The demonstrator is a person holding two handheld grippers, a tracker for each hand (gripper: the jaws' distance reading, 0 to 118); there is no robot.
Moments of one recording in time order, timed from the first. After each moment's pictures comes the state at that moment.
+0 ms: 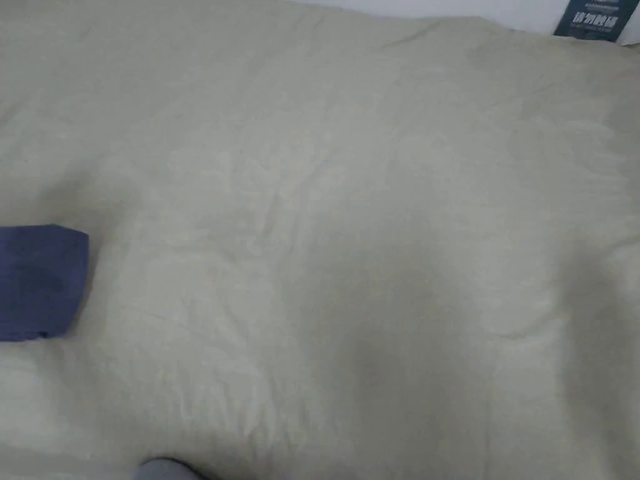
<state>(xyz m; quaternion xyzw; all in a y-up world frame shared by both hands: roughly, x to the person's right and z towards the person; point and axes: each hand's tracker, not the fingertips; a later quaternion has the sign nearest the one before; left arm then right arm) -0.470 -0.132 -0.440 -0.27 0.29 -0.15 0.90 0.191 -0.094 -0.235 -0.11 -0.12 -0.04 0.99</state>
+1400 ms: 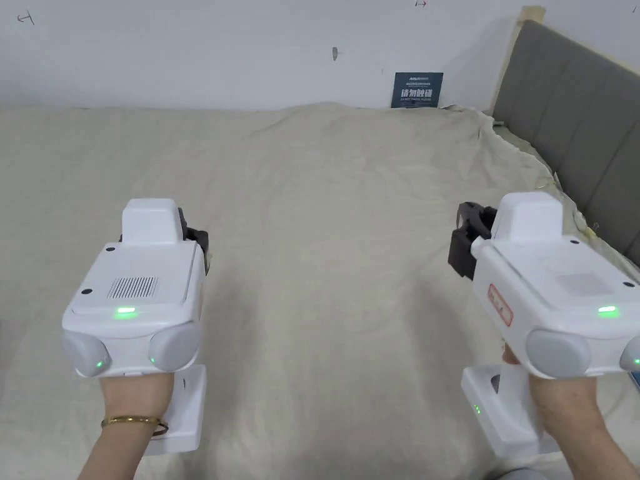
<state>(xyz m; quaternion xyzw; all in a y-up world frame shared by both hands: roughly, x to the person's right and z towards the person) -0.129 -0.136 -0.273 -0.08 -0.06 -0.03 0.99 0.181 -0.117 -0.180 -0.08 -0.08 0.02 0.99</state>
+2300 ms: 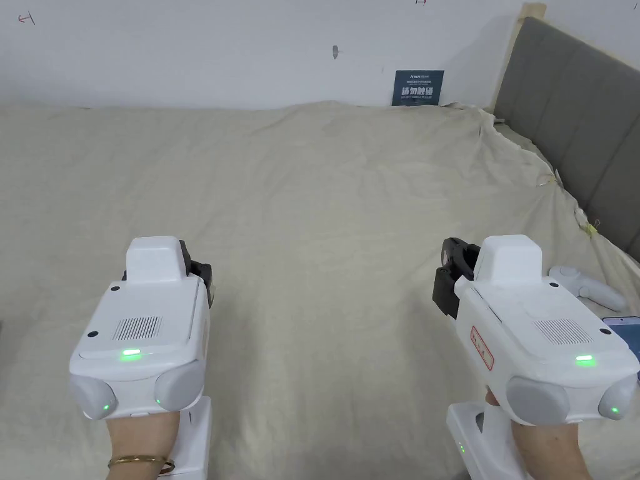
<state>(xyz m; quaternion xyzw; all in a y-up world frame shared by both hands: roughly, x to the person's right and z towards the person) -0.128 -0.162 -0.255 -0.10 -0.05 -0.02 0.99 0.167 -0.144 -0.164 -0.10 -0.07 0.00 0.99</state>
